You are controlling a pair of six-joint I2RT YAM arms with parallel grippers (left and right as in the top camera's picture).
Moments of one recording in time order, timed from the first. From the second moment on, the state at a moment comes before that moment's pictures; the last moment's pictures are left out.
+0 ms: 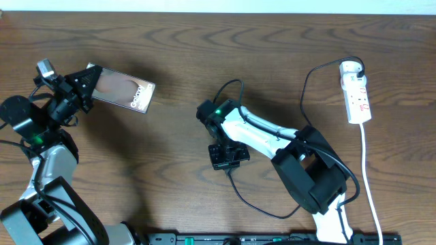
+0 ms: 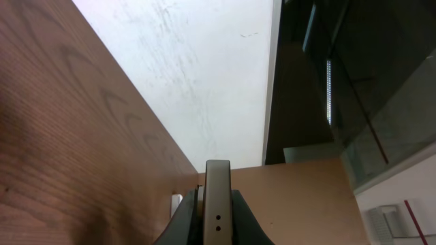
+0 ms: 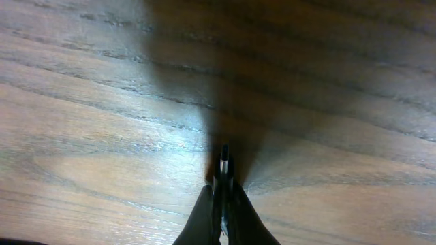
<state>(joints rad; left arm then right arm) 0.57 1.55 0.74 0.83 1.20 -1.43 0.78 2.12 1.45 -1.11 -0.25 0.54</state>
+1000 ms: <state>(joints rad) 0.45 1.55 0.74 1.03 1.48 -1.43 0.56 2.16 1.51 -1.21 -1.35 -0.52</state>
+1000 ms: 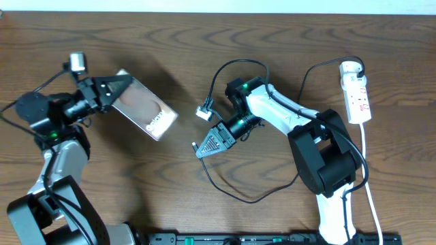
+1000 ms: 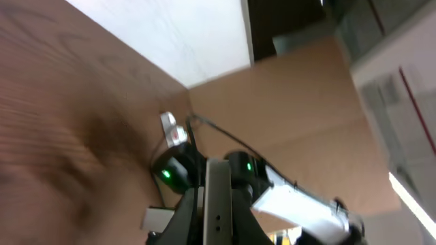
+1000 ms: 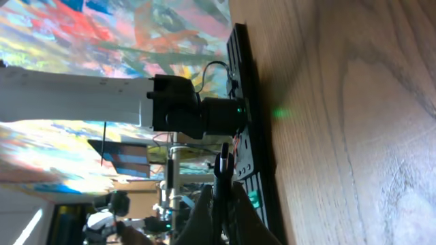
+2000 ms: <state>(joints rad) 0.31 1.55 0.74 1.07 1.51 -1.35 0.56 2.16 1.64 -1.48 -1.33 -1.00</state>
